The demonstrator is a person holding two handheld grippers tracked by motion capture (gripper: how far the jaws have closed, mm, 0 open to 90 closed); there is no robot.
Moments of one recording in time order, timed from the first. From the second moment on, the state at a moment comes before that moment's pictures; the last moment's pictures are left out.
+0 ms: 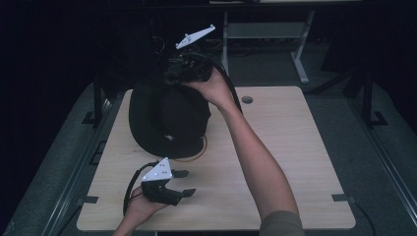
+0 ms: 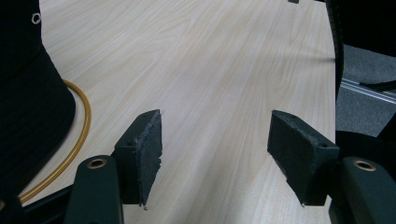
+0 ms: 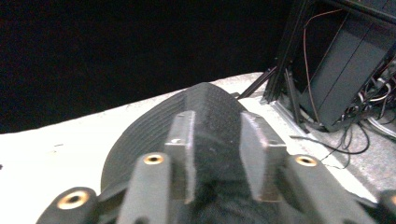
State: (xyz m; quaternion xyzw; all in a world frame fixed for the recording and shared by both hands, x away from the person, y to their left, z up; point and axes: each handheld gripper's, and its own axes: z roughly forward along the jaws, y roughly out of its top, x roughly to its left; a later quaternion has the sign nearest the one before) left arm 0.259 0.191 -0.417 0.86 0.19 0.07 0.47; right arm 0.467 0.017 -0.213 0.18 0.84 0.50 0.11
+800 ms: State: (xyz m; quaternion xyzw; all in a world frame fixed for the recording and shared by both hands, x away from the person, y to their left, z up) left arm 0.263 0.197 -0.419 0.85 0.22 0.07 0.47; right arm 0.436 -0.053 -0.220 0.22 0.82 0.53 0.08
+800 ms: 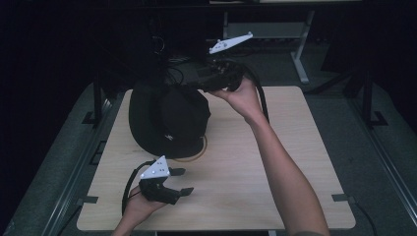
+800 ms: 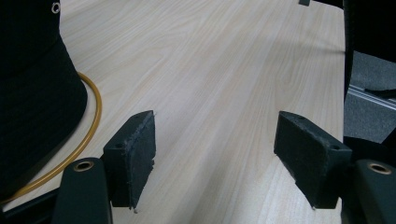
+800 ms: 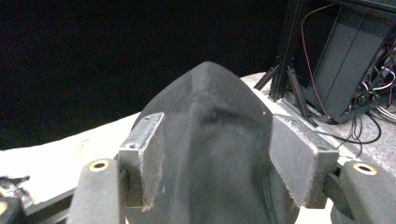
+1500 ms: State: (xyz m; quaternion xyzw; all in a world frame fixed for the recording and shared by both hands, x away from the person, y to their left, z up) left arm 0.264 0.197 -0.421 0.85 0.22 0.07 0.46; right arm 0.394 -0.134 -0.243 0.25 0.81 0.53 0.08
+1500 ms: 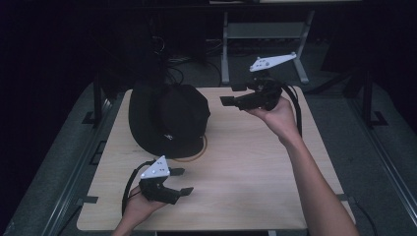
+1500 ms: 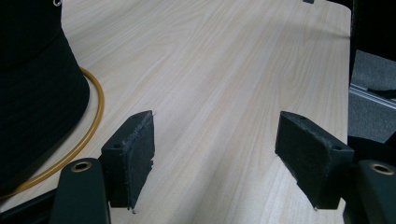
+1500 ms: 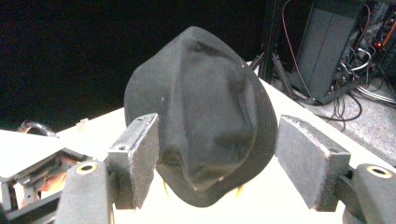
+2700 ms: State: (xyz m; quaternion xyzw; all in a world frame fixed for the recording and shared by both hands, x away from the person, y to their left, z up) left arm 0.261 0.192 -0.422 0.86 0.22 0.07 0.46; right arm 0.329 -0.221 -0.322 0.33 0.78 0.53 0.06
